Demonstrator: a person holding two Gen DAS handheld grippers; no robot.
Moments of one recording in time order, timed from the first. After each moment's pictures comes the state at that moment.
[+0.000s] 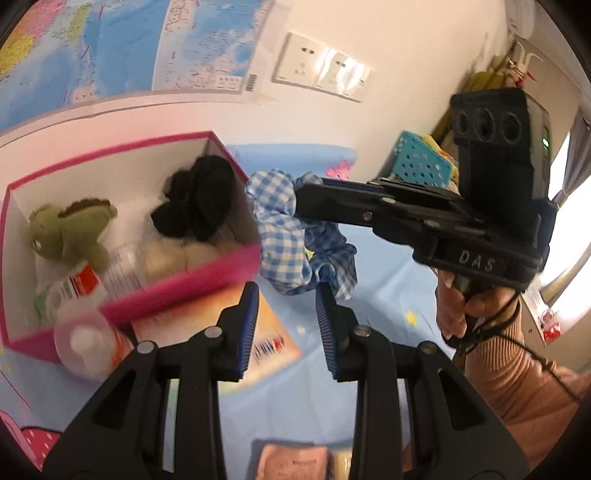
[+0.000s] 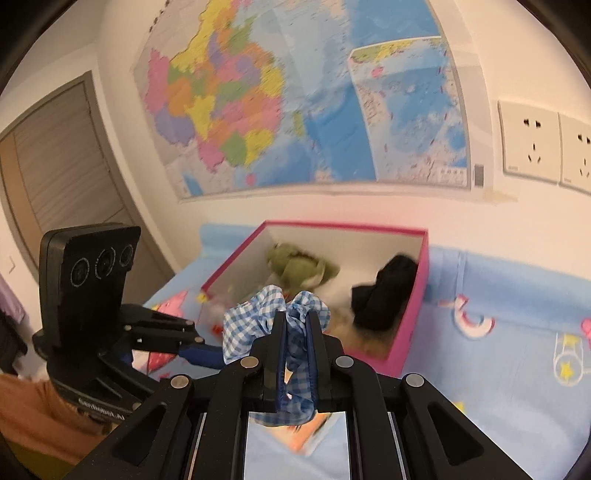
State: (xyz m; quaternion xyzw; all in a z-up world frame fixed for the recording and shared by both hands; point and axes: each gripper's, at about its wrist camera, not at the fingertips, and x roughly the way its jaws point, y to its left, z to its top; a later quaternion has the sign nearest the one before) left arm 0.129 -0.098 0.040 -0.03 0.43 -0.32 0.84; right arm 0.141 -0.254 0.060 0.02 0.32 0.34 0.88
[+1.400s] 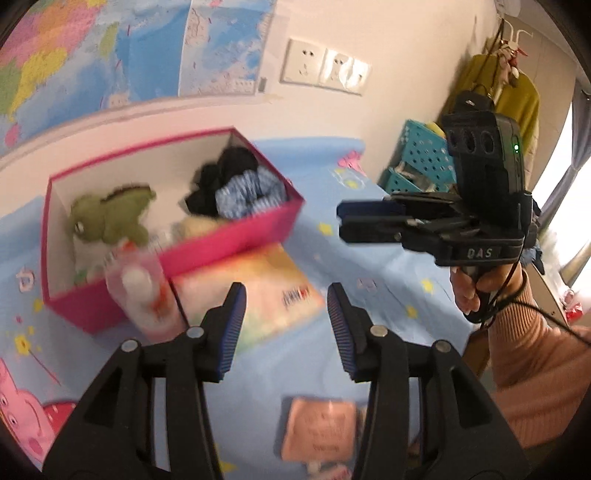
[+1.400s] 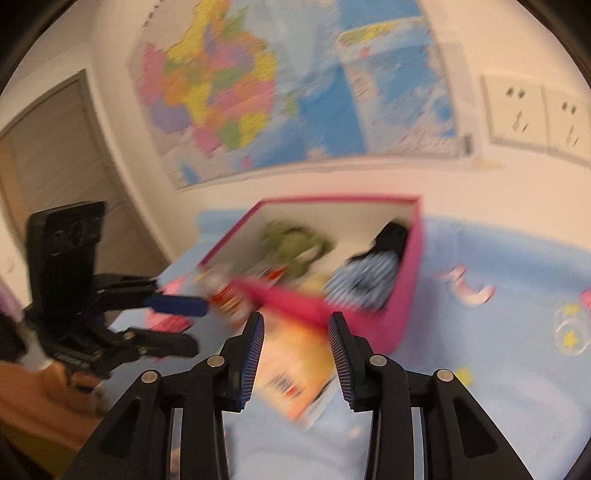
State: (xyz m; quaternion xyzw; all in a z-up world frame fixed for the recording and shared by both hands) left arm 0.062 -0.063 0.032 0.02 0.41 -0.31 0.86; right arm 0.099 -0.261 0.026 0.04 0.37 0.38 0.85
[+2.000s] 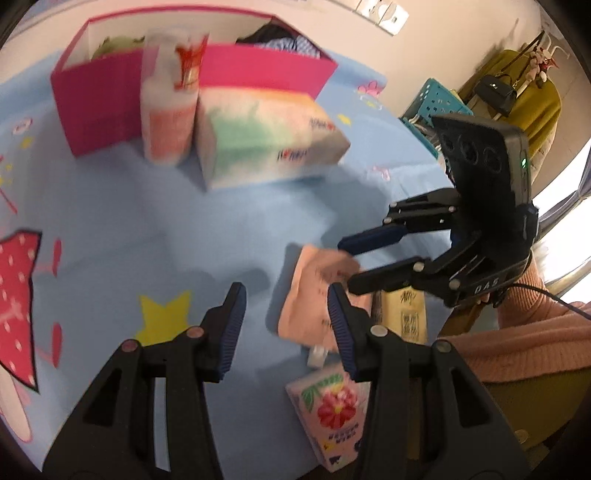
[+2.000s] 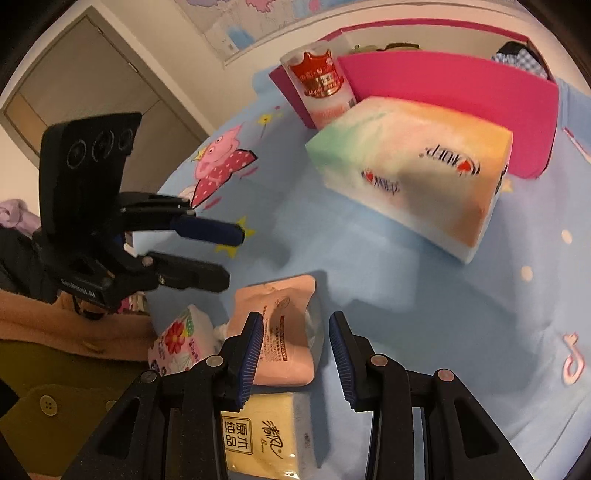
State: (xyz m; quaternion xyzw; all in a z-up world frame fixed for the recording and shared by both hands) left arm -0.002 -0.026 -0.055 -0.04 0.53 -0.28 0.80; right arm 0.039 -0.194 -0.074 -0.02 0.52 0.44 0.73
